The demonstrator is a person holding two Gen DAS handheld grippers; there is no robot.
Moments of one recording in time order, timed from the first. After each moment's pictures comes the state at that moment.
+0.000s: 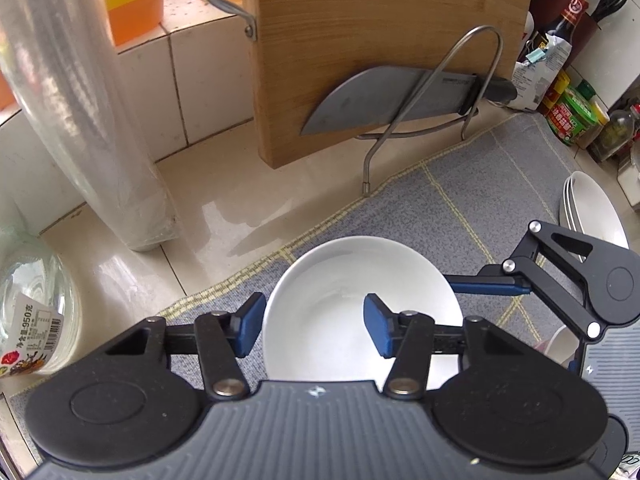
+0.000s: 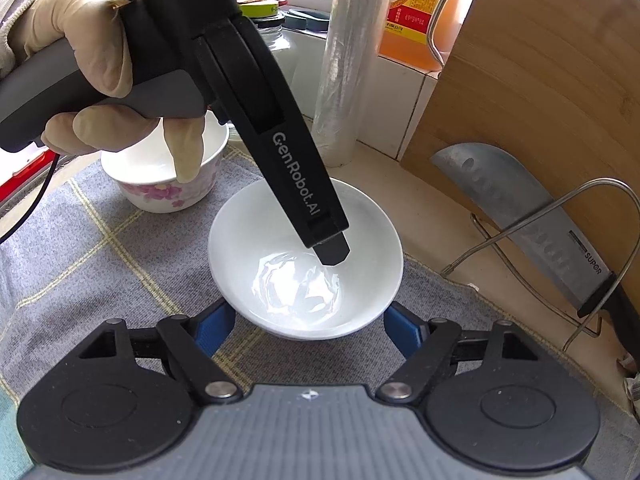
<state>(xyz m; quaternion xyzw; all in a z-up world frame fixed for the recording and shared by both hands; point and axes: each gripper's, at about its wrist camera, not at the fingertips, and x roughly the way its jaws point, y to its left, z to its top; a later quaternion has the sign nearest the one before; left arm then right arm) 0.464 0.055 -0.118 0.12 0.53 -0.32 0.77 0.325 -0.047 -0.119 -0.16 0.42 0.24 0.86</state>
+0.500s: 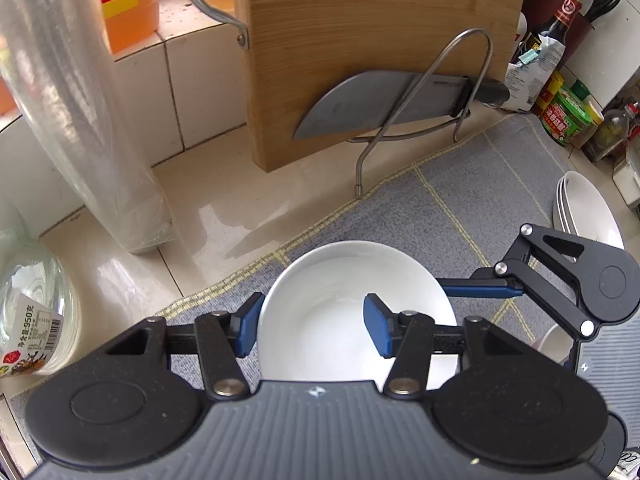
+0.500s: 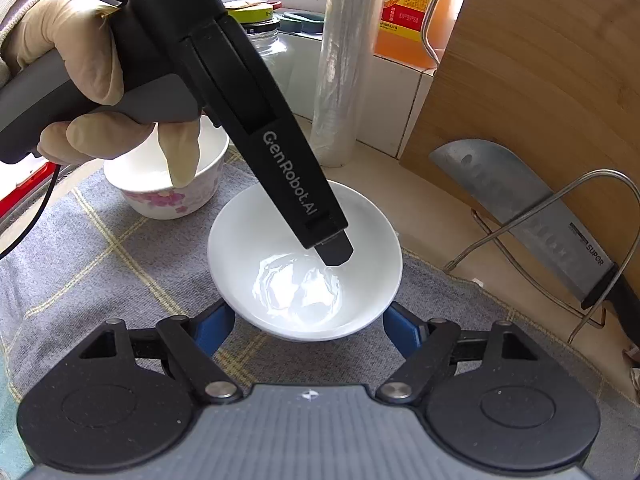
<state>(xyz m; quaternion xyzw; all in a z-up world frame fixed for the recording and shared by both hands) 0.459 0.055 -0.114 0.12 0.53 -0.33 0.77 0.326 -0.047 -0.117 -0.14 0.42 0.24 0.86</state>
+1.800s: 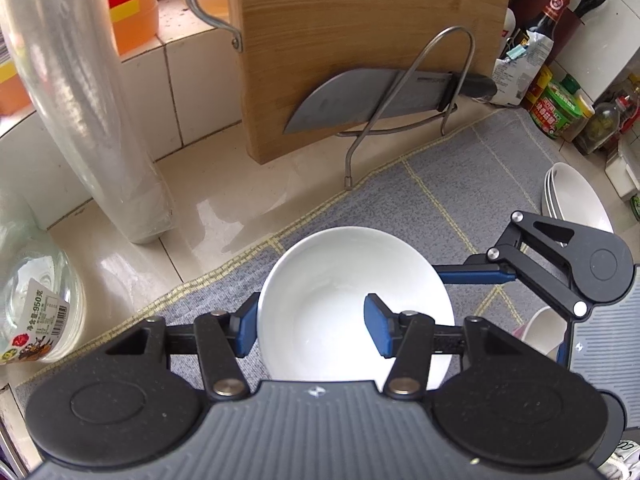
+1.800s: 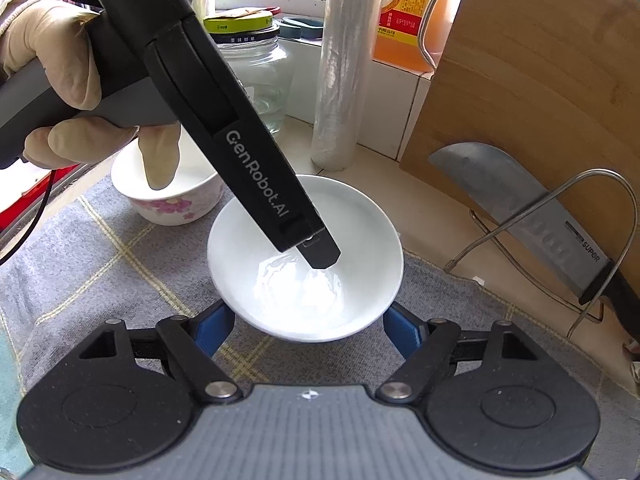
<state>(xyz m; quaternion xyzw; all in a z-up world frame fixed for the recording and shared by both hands) 0.447 0.062 -0.102 0.12 0.52 -0.33 0.77 0.322 -0.047 -0.109 -0.13 0.42 0.24 0.87</state>
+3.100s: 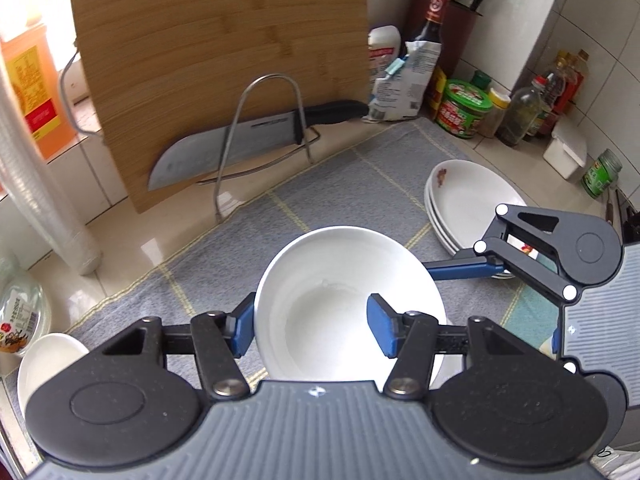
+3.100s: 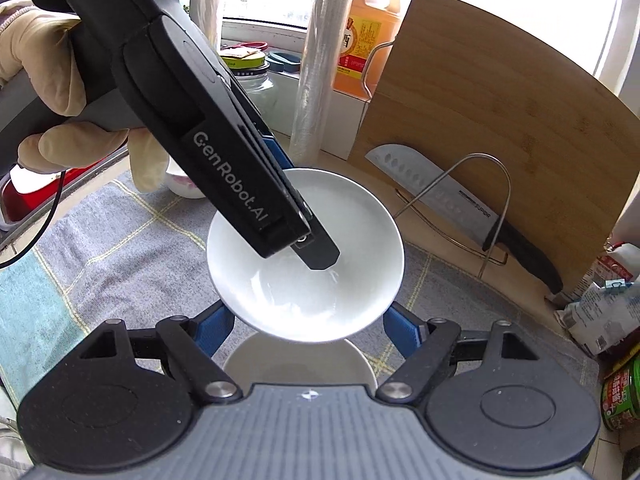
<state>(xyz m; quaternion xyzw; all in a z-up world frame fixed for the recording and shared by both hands) 0.330 0.002 -0.036 0.15 0.45 -0.38 0.79 0.213 -0.099 -0.048 -0.15 0.39 0.19 0.89</state>
